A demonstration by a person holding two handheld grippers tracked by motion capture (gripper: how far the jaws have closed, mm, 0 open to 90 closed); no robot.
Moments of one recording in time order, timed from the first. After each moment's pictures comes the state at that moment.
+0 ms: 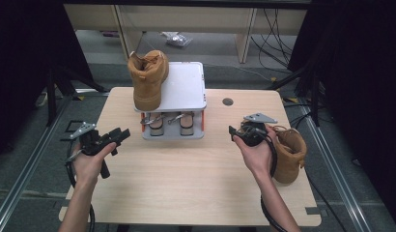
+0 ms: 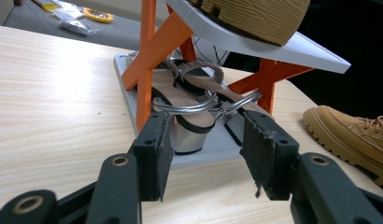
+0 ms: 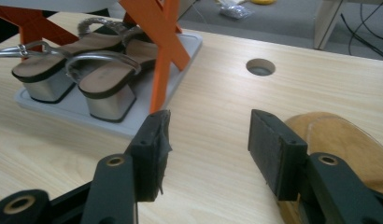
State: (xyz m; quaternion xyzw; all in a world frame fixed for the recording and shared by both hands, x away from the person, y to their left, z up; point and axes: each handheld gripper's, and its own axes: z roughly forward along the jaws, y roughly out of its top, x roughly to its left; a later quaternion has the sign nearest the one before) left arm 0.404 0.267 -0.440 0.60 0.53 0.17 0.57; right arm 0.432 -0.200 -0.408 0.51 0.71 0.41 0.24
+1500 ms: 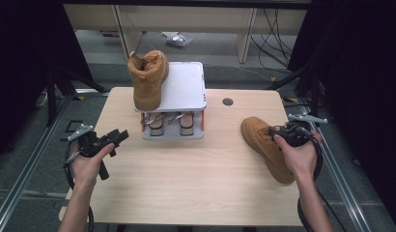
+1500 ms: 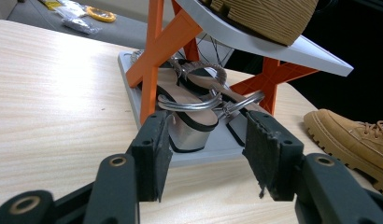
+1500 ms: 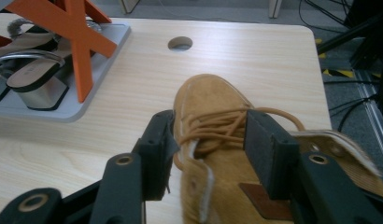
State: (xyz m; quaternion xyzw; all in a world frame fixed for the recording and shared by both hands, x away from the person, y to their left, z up) left arm 0.400 0.274 -0.445 0.59 0.54 0.17 0.57; right arm 0.408 -0.300 -0.376 0.59 0.68 0.37 0.24
